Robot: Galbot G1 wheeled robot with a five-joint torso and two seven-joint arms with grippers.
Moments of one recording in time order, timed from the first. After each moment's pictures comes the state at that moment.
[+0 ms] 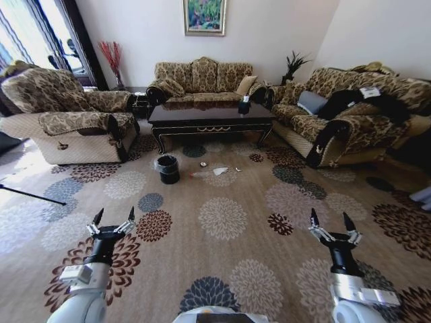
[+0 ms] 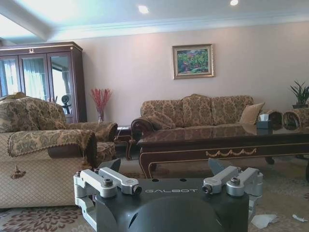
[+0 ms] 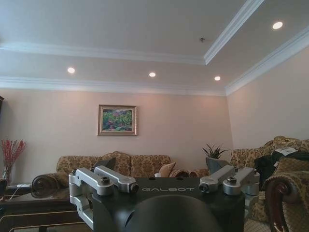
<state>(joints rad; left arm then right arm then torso) 1.78 -1.46 -0.87 -2.33 -0.25 0.00 0.07 -1.81 1.36 0.92 2.12 0.50 0.48 -0.15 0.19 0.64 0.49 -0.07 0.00</state>
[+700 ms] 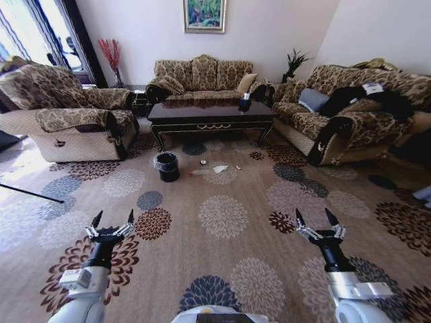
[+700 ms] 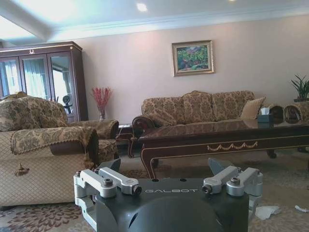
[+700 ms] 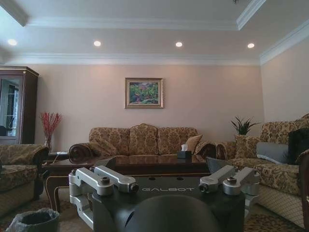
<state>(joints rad) 1.80 -1.48 -0.87 -2.35 -0.21 -0.01 0.07 -1.85 1.31 0.91 2.18 0.51 0.32 -0.21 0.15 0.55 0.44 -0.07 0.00</state>
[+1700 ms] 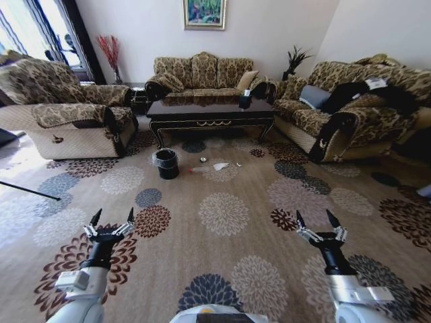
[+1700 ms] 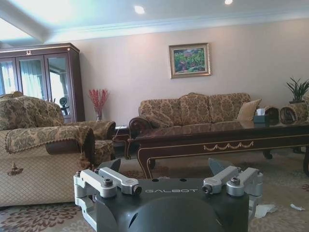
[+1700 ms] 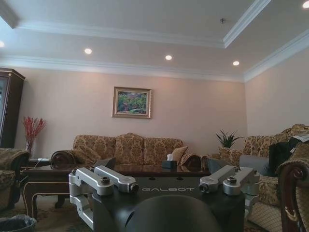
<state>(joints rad) 1.83 -1.48 -0.87 -2.39 -0.22 -0.01 0.07 -1.86 1.34 0.92 2.20 0.47 0.39 -0.16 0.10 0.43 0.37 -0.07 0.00</state>
